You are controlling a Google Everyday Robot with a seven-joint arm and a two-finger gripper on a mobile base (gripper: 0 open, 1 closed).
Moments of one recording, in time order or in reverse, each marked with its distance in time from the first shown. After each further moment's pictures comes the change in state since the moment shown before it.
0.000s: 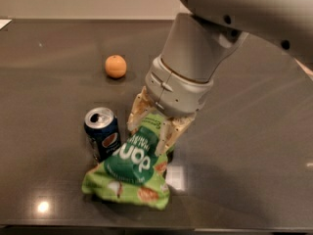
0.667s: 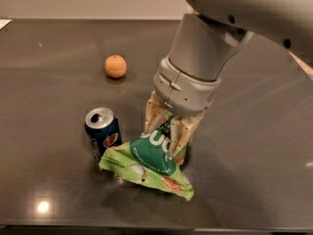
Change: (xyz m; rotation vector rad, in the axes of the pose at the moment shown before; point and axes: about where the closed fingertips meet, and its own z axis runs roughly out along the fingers) arm 0.013 0.011 -0.002 -0.036 0.015 -0.009
